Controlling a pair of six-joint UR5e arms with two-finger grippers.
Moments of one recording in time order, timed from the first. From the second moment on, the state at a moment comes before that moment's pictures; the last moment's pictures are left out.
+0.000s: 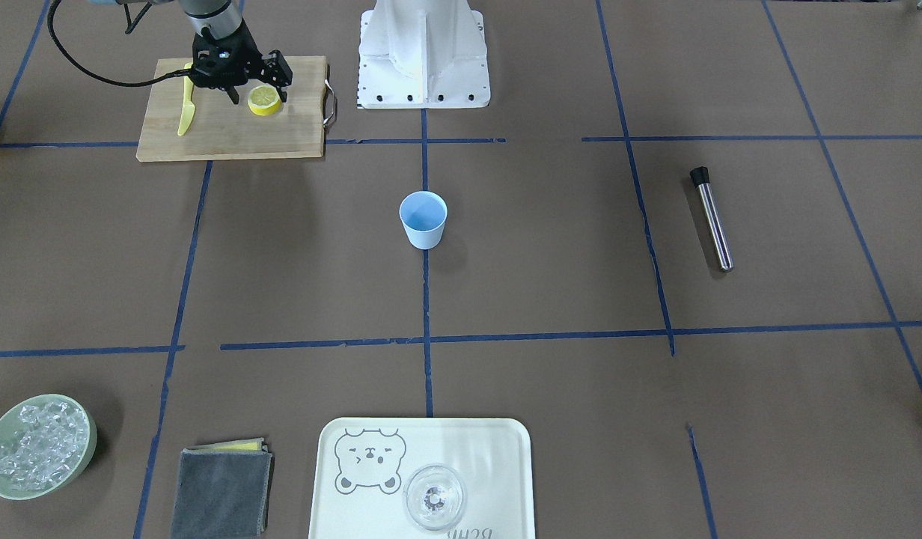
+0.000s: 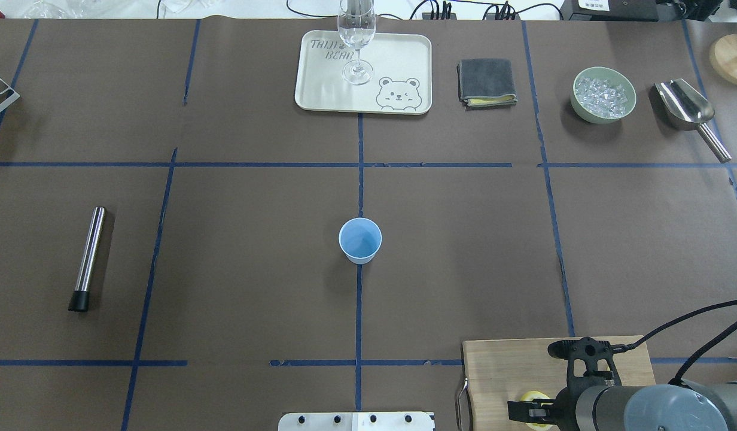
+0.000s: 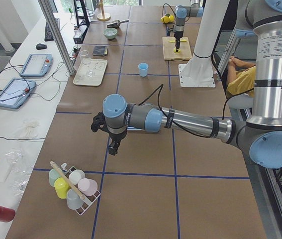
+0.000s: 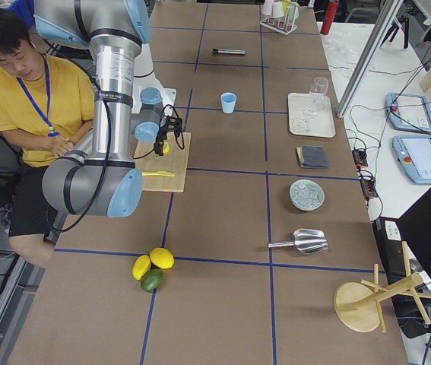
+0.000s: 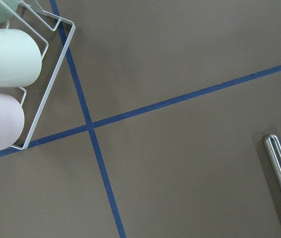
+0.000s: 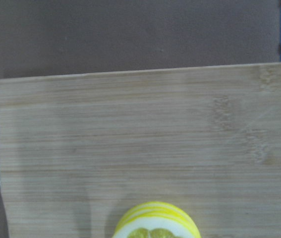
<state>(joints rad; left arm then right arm) -1.51 -1.54 -1.78 -1.58 -2.41 0.13 0.00 -1.76 2.18 -1.13 1.58 1.60</state>
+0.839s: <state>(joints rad) -1.51 -1.54 -1.79 -1.58 -2.41 0.12 0.00 -1.77 2.17 -1.13 1.58 1.60</state>
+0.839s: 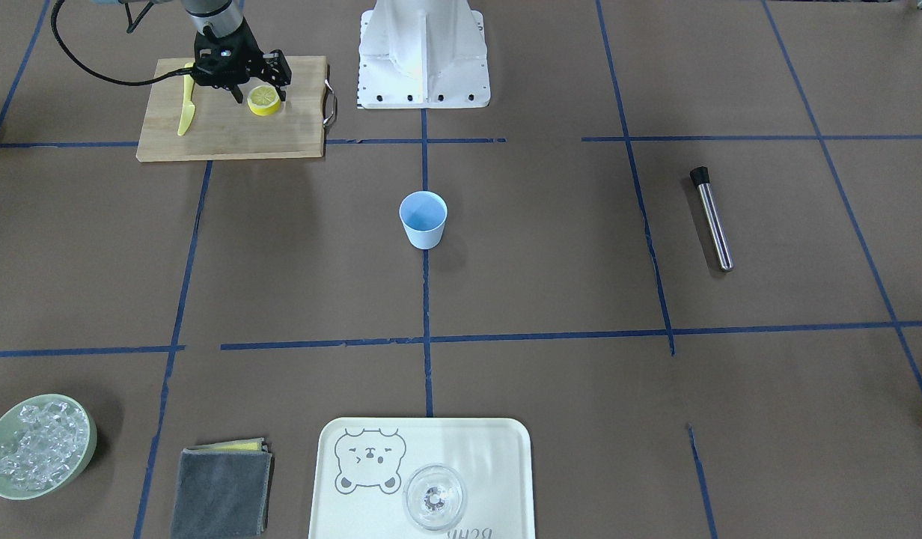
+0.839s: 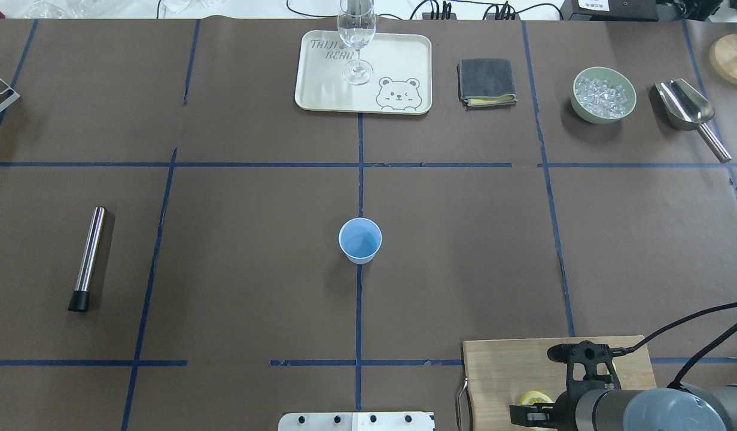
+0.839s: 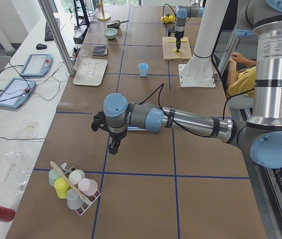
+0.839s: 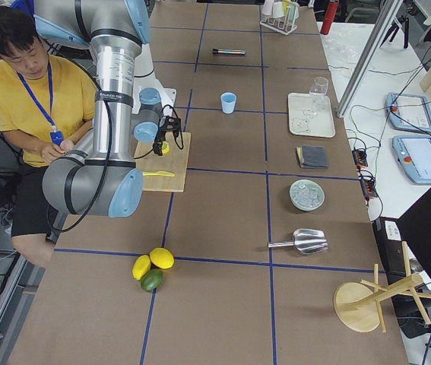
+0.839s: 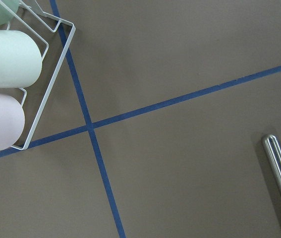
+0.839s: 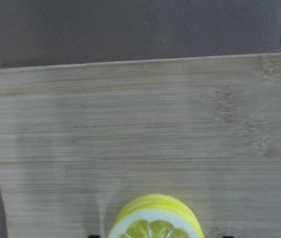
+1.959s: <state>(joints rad) -1.52 -1.54 -1.80 -1.57 -2.42 0.12 0.02 -1.77 2.21 -1.13 1.58 1.61</state>
